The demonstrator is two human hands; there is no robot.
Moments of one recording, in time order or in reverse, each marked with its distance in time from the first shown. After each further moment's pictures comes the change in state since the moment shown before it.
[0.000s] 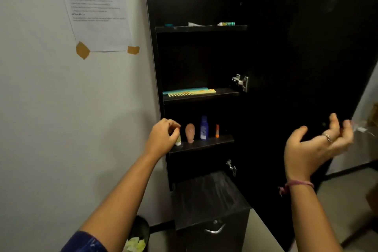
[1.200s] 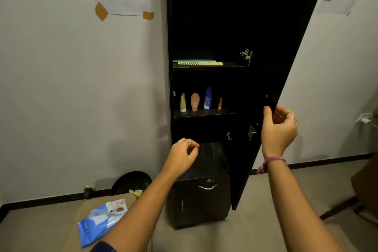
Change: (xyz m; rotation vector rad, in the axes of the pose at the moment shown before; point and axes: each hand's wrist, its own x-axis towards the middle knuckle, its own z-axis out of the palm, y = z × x) left_hand -0.164 0.035 0.055 -0.200 -0.169 -0.241; right_hand -0.042 -0.009 -0.034 0.260 -0.414 0.283
